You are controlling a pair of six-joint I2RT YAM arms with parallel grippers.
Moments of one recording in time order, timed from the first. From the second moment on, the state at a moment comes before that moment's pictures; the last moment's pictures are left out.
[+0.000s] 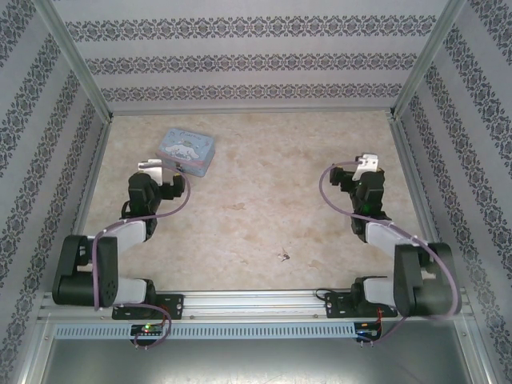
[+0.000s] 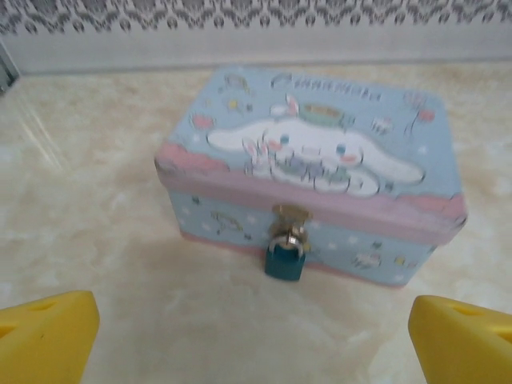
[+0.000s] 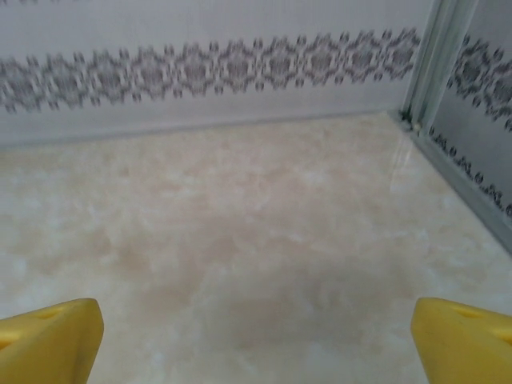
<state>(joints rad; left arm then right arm) 0.02 1.32 0.45 0.51 0.01 -0.01 0.01 1.25 0.44 0.56 0.10 0.12</state>
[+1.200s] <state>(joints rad) 0.17 2.17 1.84 -0.55 0.34 -0.13 0.15 1.15 0.39 0.23 -0.48 0.76</state>
